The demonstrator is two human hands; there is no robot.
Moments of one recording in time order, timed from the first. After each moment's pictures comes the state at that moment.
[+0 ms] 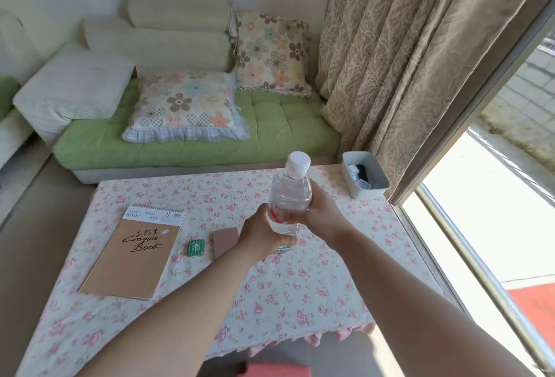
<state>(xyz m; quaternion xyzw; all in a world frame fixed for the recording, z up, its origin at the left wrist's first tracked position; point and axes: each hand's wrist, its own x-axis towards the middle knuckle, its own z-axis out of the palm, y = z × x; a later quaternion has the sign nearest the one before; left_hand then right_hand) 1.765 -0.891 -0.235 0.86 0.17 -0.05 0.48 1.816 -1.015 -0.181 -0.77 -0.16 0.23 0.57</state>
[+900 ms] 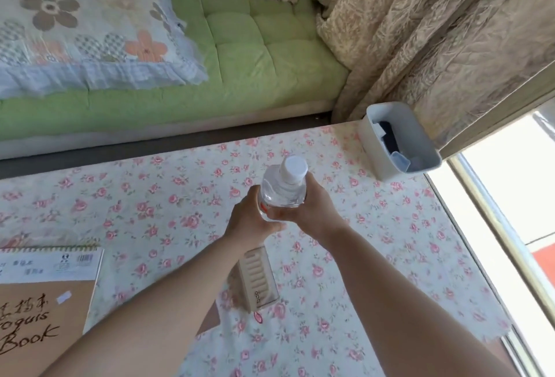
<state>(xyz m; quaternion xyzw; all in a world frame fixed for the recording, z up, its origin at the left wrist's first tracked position) 2.029 -0.791 -0.458 0.84 0.16 -0.15 0.50 2.065 -0.913 -0.412 -0.85 -0.04 0.23 0.48</state>
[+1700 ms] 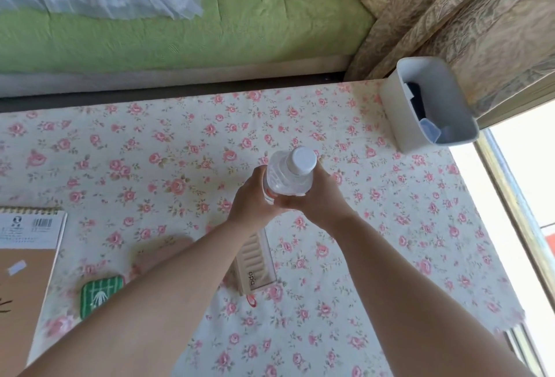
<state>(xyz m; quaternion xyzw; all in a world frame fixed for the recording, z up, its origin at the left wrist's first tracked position) 2.036 -0.812 -0.555 0.84 0.18 -0.14 0.49 2.074 -0.930 -0.497 -0.87 -0.03 0.27 0.40</state>
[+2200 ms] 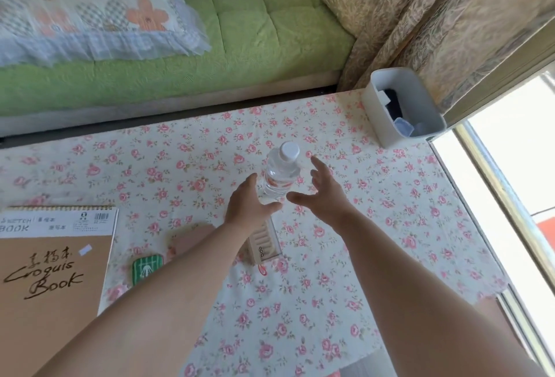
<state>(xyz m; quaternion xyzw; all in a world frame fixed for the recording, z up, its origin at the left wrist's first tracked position) 1.985 -0.801 -0.484 0.87 0.21 -0.18 0.41 2.026 -0.949 -0.437 -0.85 0.05 0.30 0.44</state>
